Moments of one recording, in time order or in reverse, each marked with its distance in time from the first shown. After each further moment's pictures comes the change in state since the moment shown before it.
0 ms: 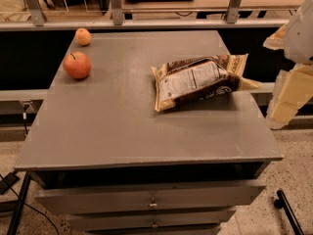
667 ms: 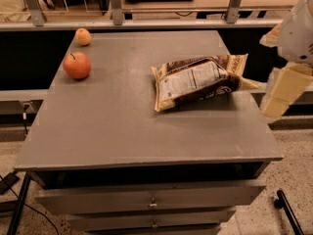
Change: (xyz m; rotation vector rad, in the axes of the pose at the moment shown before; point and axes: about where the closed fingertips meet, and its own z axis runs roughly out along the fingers) arm -0.008 -0.014 0.010 0.025 -0.015 -0.001
